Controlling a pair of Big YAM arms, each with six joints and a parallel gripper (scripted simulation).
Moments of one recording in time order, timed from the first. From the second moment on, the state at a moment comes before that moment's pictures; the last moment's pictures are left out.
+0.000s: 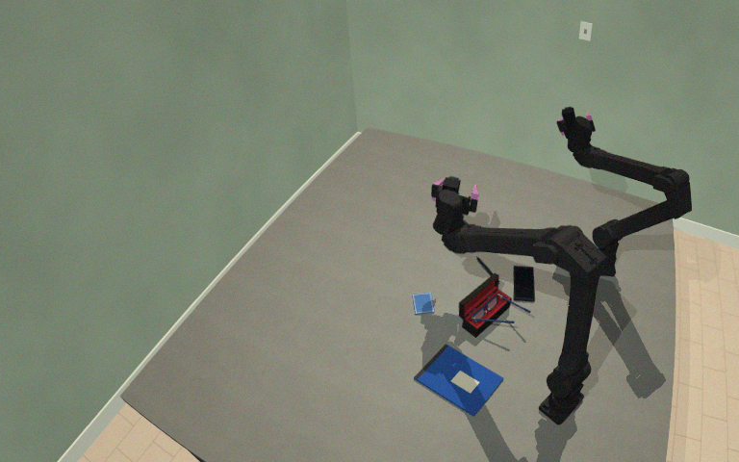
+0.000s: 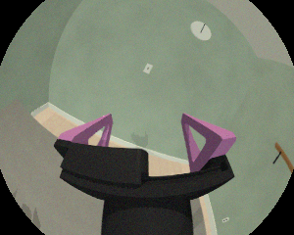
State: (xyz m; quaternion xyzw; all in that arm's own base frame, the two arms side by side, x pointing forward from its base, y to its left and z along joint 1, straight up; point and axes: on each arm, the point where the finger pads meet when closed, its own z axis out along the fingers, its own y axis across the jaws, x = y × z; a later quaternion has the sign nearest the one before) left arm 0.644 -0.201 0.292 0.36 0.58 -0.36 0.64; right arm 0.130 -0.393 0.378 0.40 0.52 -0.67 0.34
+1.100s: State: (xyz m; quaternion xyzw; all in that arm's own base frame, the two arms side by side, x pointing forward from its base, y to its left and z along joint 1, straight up) left arm 0.633 -0.134 0.388 0.22 0.65 -0.24 0.69; right arm 0.337 -0.323 0.424 0.25 0.62 -0.48 0.57
